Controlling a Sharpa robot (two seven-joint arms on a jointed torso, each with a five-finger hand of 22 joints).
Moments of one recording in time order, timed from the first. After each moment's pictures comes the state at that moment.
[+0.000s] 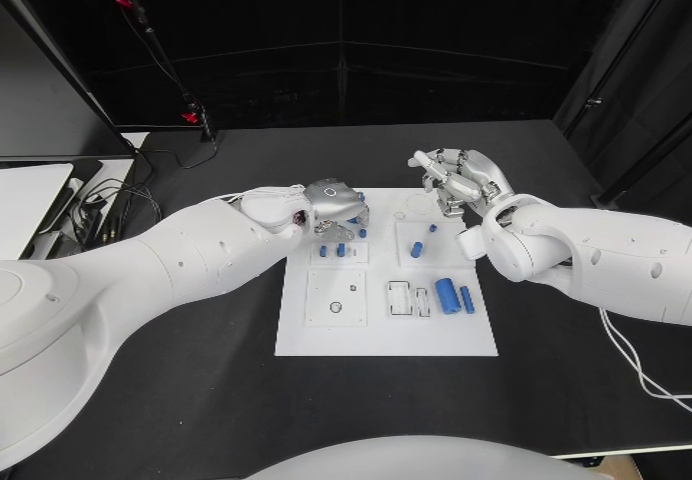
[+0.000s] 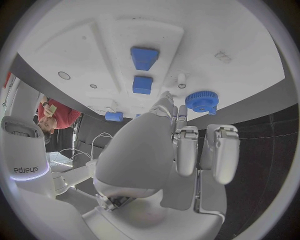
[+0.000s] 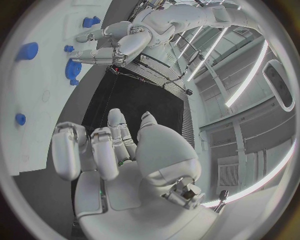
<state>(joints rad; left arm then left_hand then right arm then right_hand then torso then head) 1.29 -0.19 -0.24 0.77 -1.74 -0.35 0.34 1.67 -0.08 0.13 0.29 0.06 0.94 0.08 0.13 0.10 0.92 0.05 0.20 0.06 1.47 -0.02 1.57 1.31 0.01 1.47 0.11 1.57 1.31 1.18 -0.91 -0.05 1.46 -0.38 -0.46 0.42 1.24 0.27 -0.28 0.29 0.32 0.54 0.17 0.55 0.07 0.79 0.16 1.12 0.85 1.47 0.10 1.57 1.31 0.02 1.44 0.21 1.47 1.31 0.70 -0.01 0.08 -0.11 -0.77</state>
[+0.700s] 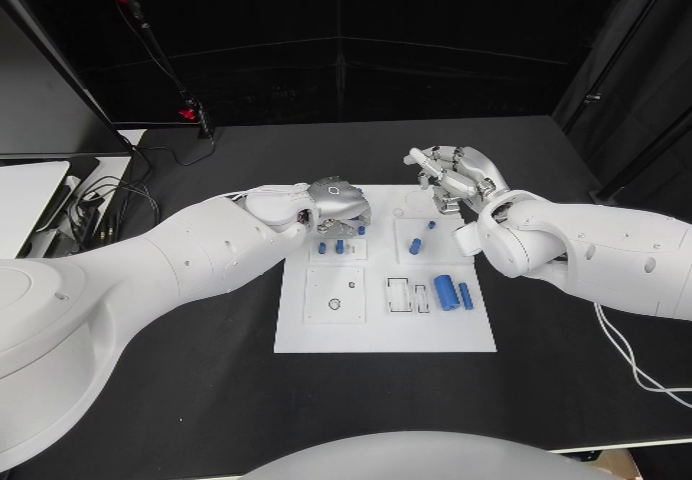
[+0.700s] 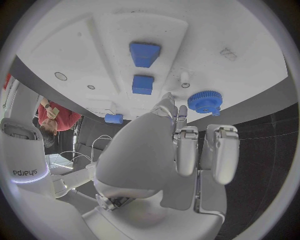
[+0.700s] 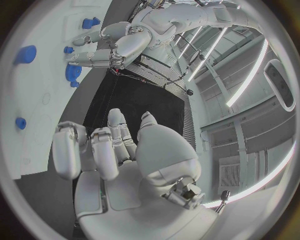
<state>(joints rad) 1.28 -0.16 -0.24 0.75 -1.76 -0.35 0.33 1.70 -0.07 0.17 0.28 0.06 0.94 0.08 0.11 0.09 0.92 0.05 0.20 0.06 1.47 -0.02 1.57 1.31 0.01 1.47 0.11 1.57 1.31 1.18 -0.90 -0.05 1.45 -0.38 -0.45 0.40 1.24 0.27 -0.28 0.29 0.32 0.54 0.17 0.55 0.07 0.80 0.16 1.12 0.85 1.47 0.10 1.57 1.31 0.04 1.44 0.21 1.46 1.31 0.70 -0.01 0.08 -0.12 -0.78</state>
